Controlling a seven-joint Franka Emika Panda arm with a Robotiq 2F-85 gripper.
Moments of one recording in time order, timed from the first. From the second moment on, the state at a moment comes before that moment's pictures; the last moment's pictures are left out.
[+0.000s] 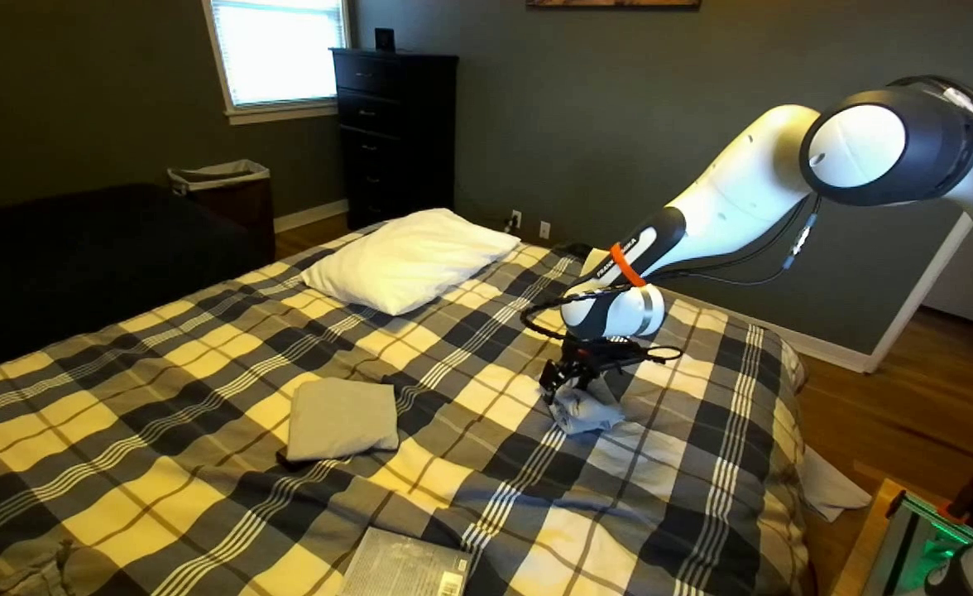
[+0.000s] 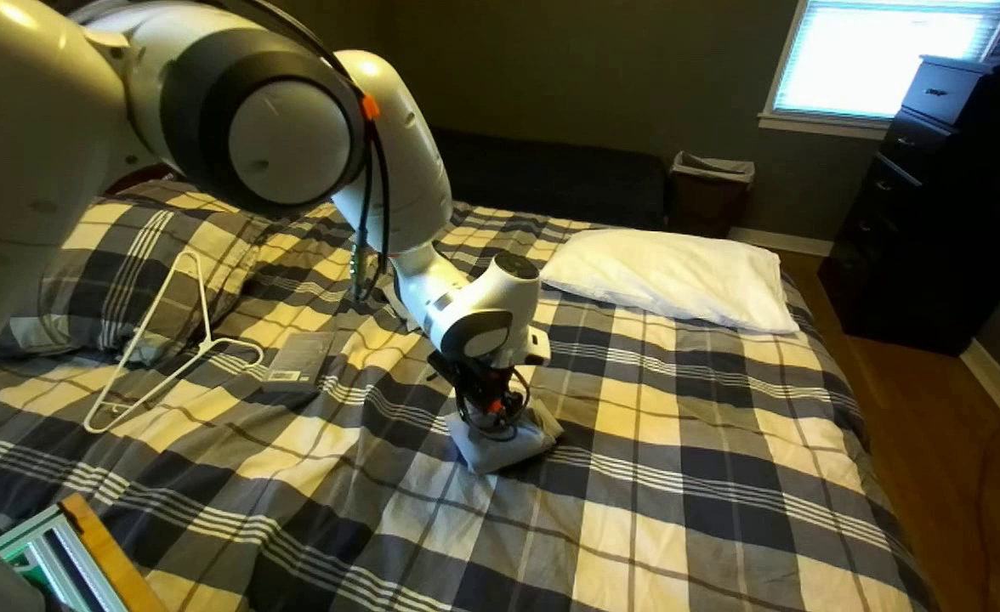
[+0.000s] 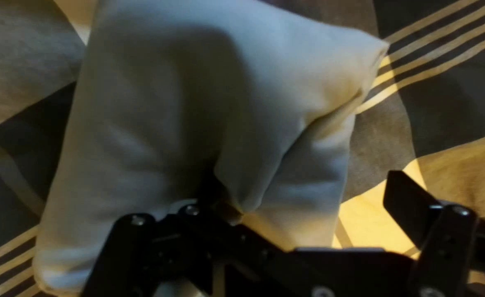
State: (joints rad) arm -0.25 0.78 0.14 -1.93 0.18 2.68 -0.18
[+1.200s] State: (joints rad) arm -0.35 0.79 0.17 -1.87 0.24 2.47 -0.35
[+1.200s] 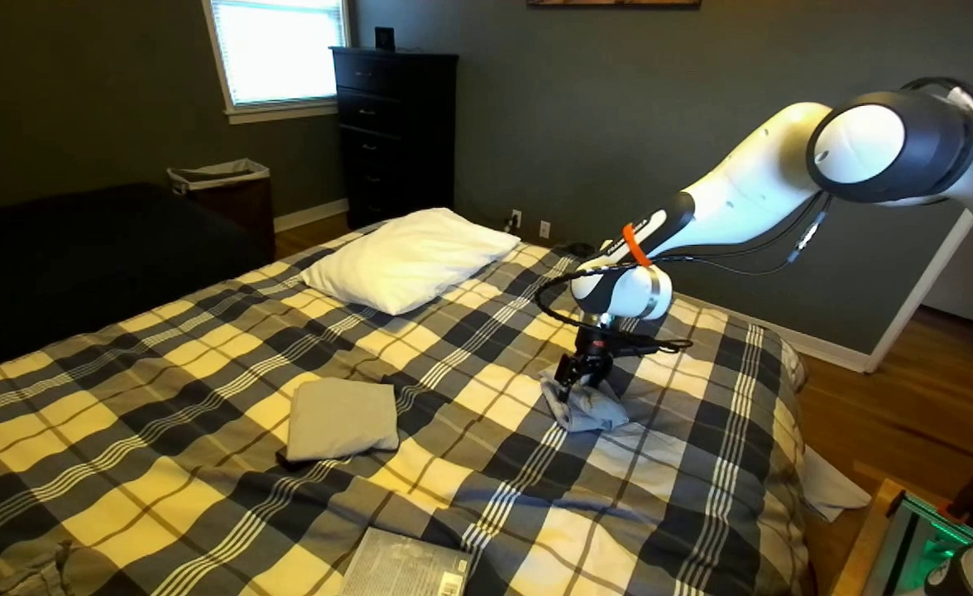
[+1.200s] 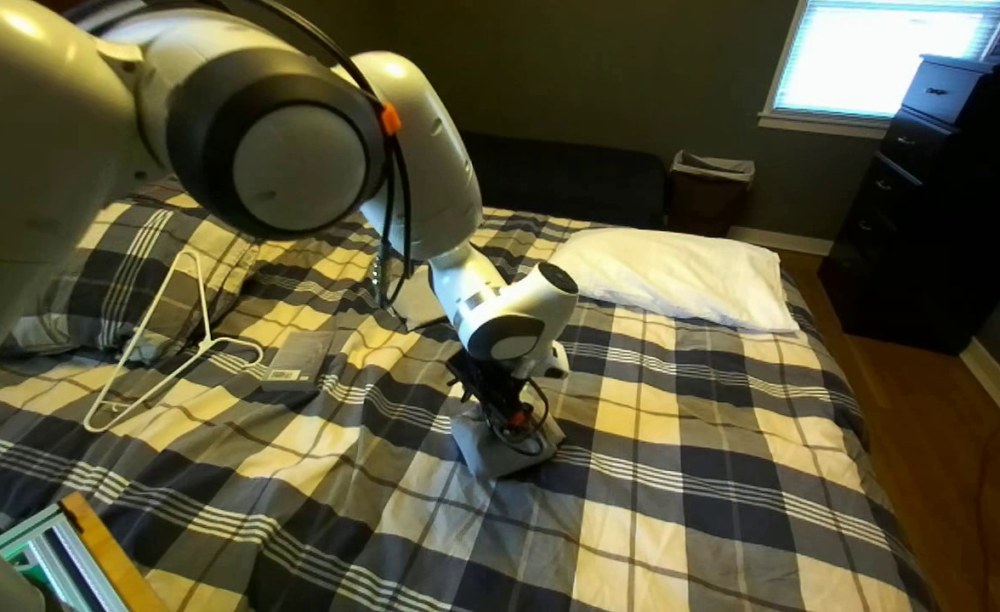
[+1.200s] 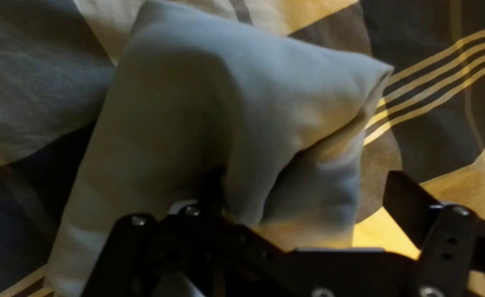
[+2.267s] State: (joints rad) arm -0.46 0.63 0.15 -2.03 0.46 2.19 -1.04
